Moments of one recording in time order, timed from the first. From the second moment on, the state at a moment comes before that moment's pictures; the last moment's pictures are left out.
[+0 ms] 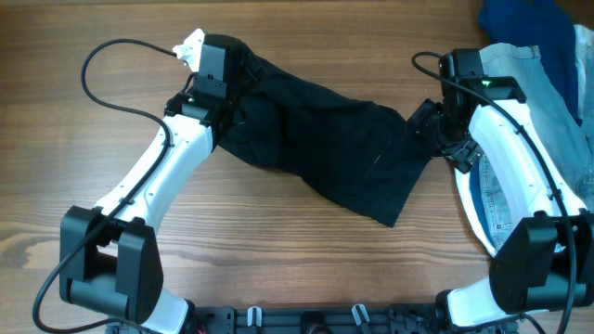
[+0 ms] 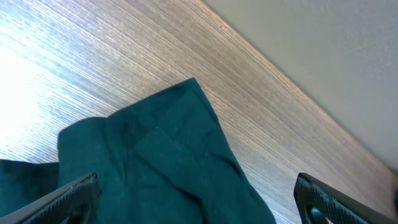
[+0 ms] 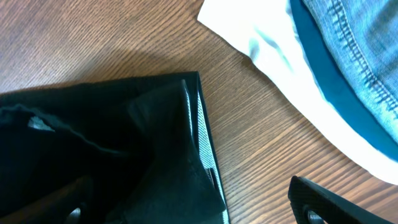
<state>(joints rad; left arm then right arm) -0.30 1.71 1.25 -0.28 -0.22 -0.86 0.05 1.69 1.33 -1.09 0.09 0.76</state>
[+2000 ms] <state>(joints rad) -0.23 1.94 1.26 -0.35 -0.12 -0.55 0.08 1.94 1.26 -0.75 -0.10 0.56</state>
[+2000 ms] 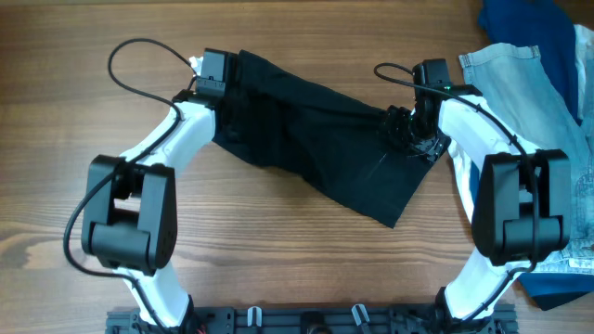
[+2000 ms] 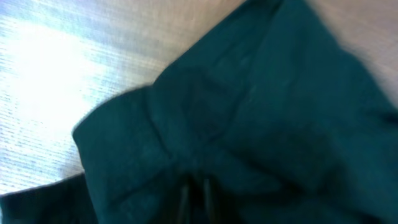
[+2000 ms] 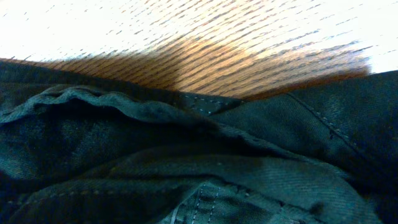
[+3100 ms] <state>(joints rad) 0.03 2.02 1.33 -0.95 0.09 -0.94 0.07 1.94 1.26 -0.77 -0.23 0.38</state>
